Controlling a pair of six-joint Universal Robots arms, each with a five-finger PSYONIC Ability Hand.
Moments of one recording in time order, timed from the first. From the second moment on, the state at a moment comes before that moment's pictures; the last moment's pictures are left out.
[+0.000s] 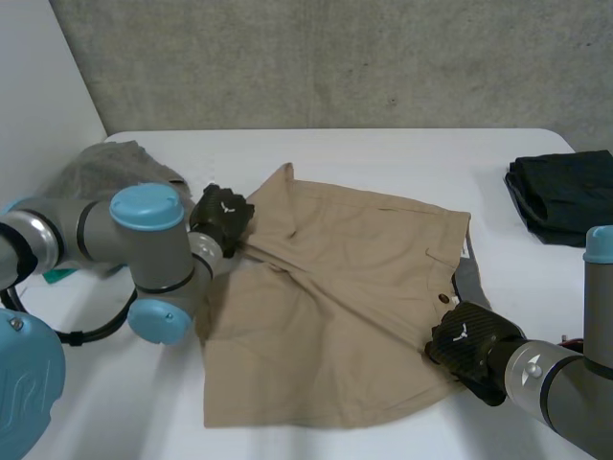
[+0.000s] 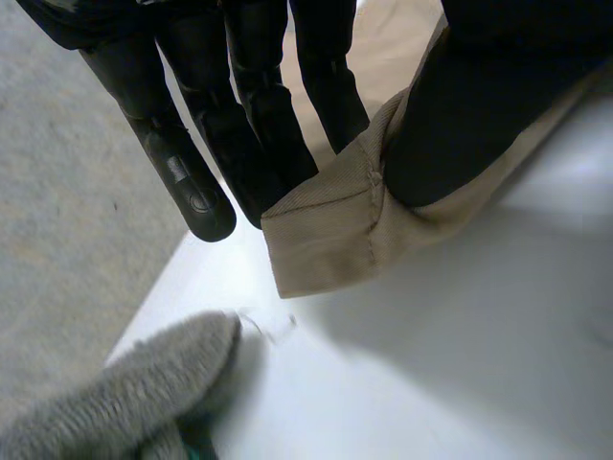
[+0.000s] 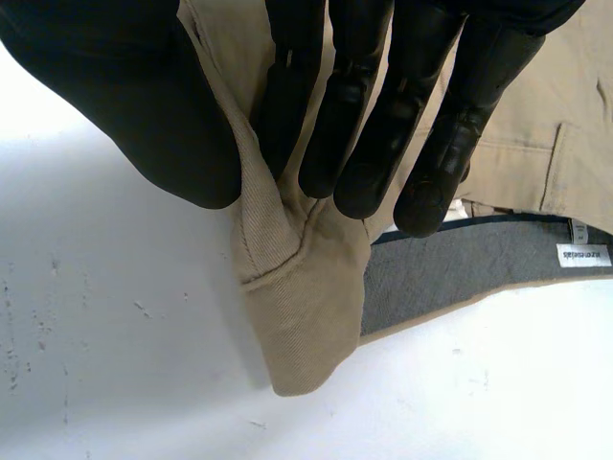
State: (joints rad) left arm 4.25 -2.44 -1.14 3.37 -1.59 3.83; right arm 1.91 -1.33 1.84 0.27 1.37 2.12; left_hand 1.14 1.19 1.18 1.20 0.96; right_hand 1.00 1.17 1.18 1.19 0.98
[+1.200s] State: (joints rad) left arm 4.26 -2.42 -1.18 3.37 -1.76 3.79; right arm 1.90 -1.33 1.86 0.22 1.37 2.17; left_hand 0.86 0.91 0.91 0.91 0.75; right_hand 1.00 1.17 1.18 1.19 0.98
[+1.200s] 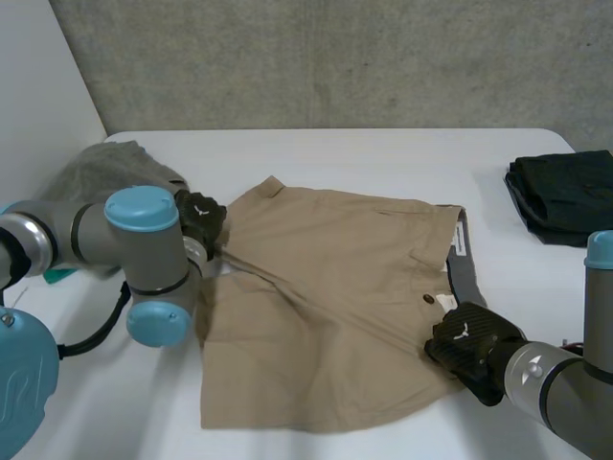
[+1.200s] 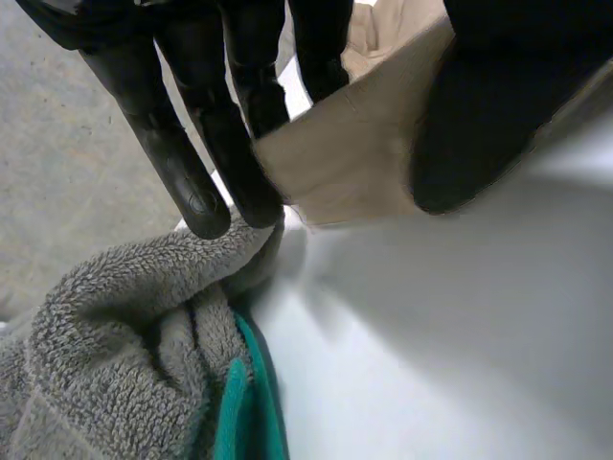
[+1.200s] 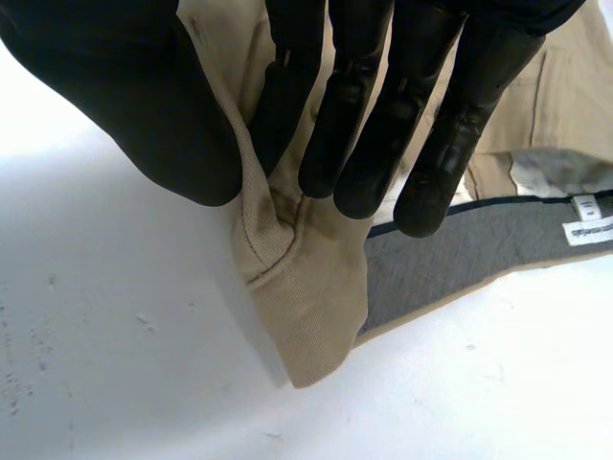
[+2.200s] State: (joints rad) left arm 4.02 -1.77 -1.99 3.16 -1.70 3.32; right arm 1.85 -1.30 1.80 0.04 1.30 2.63; left_hand 0.56 0.55 0.55 0.55 0.38; right_hand 1.00 1.17 1.18 1.19 0.98
